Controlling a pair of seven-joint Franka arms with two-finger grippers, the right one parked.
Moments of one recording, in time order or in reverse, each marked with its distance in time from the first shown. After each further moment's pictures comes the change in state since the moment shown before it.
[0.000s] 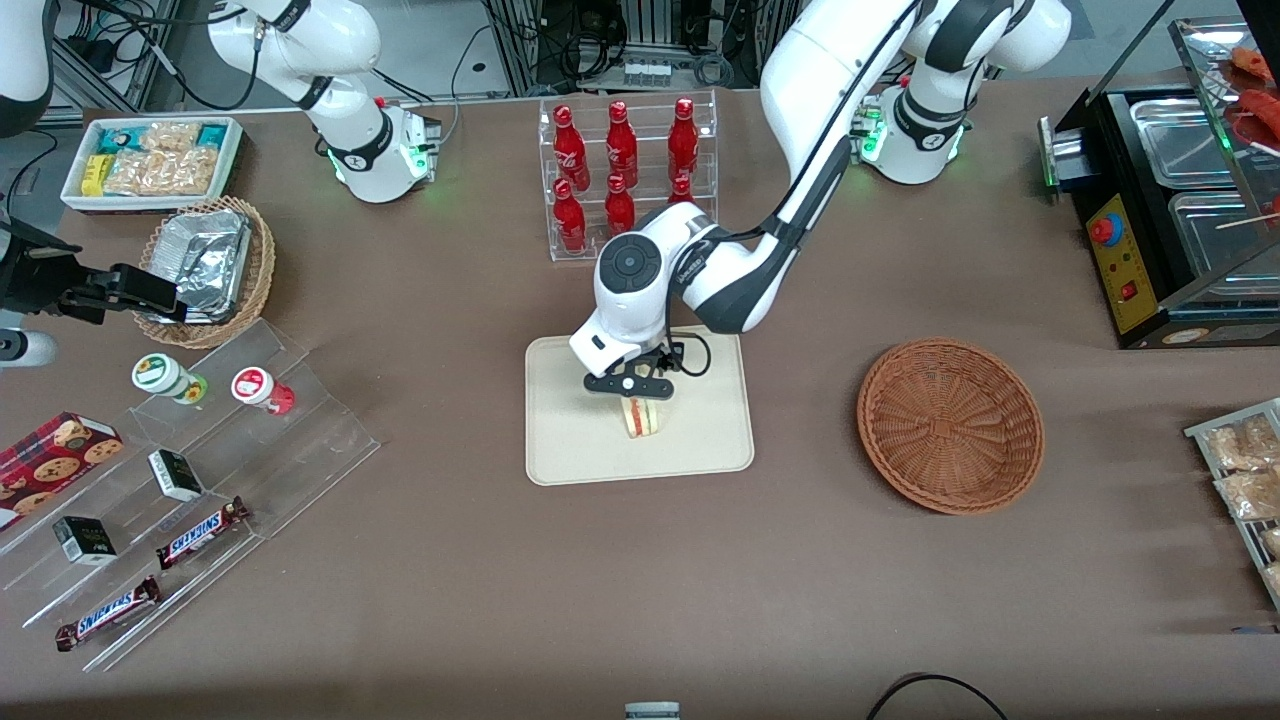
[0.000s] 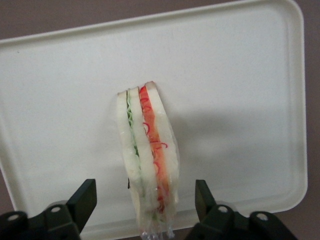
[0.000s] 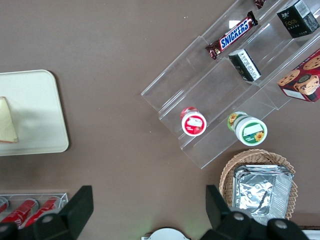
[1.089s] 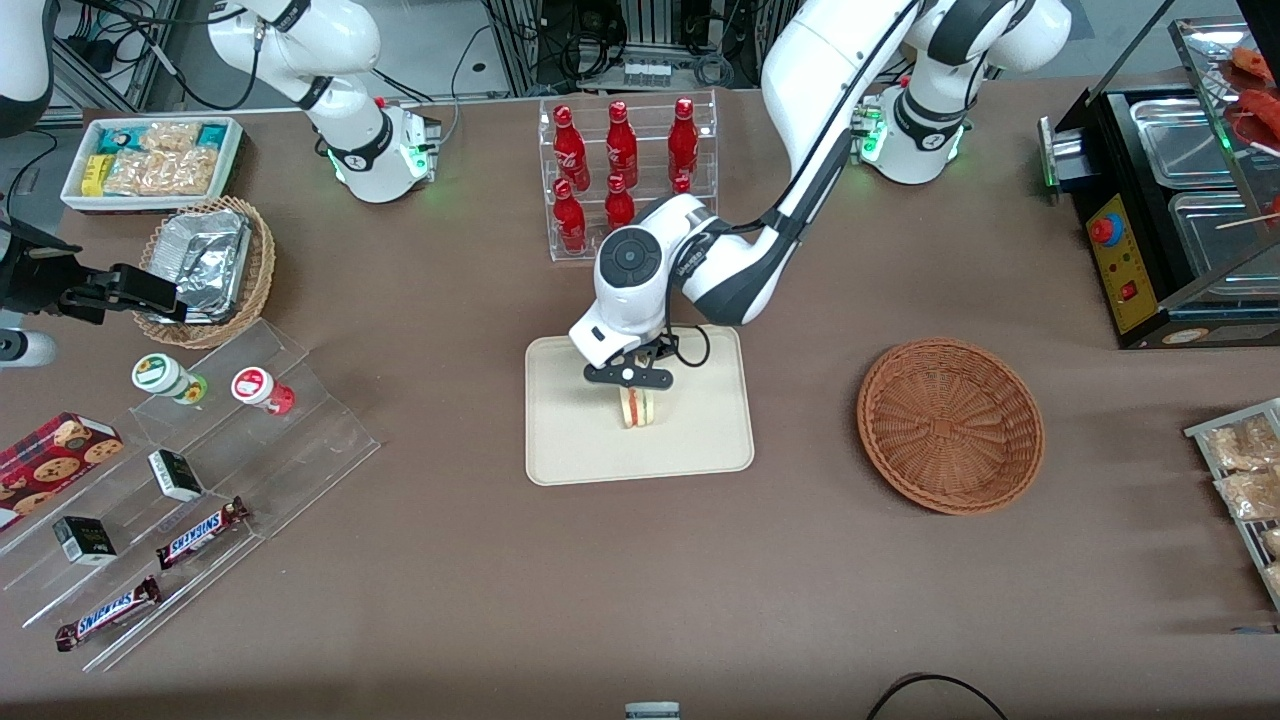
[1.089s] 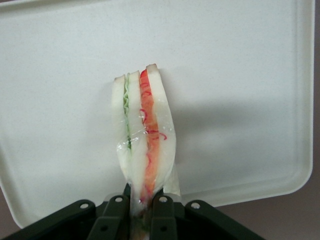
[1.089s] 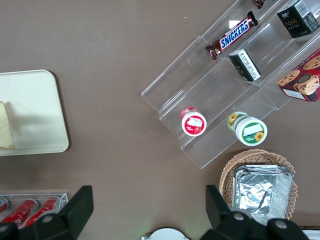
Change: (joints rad) arm -0.008 0.006 -0.019 -0.048 -0.022 0.023 0.009
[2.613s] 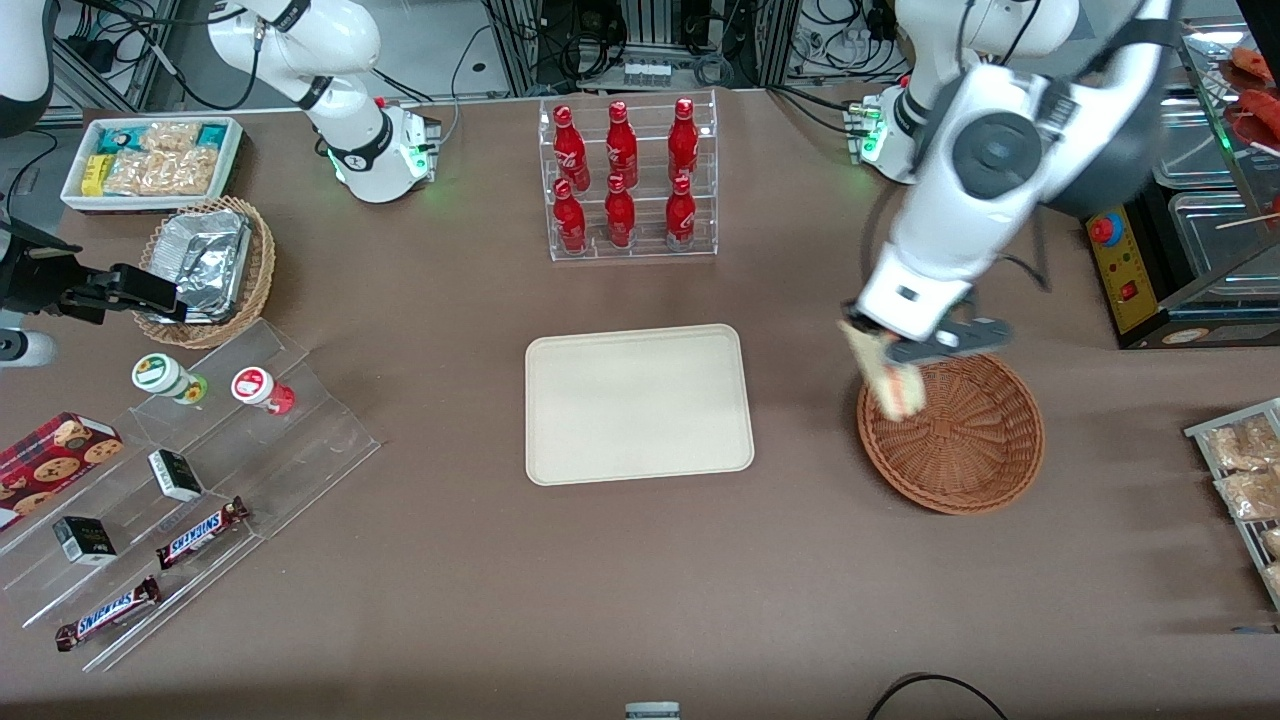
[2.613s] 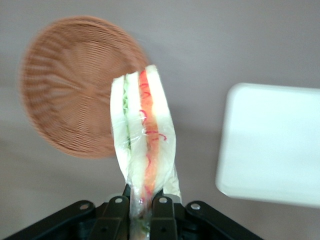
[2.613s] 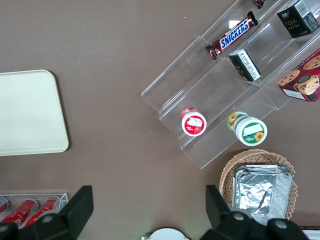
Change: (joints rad) arm 0.375 -0.635 0.000 -0.342 0.068 -0.328 0.118
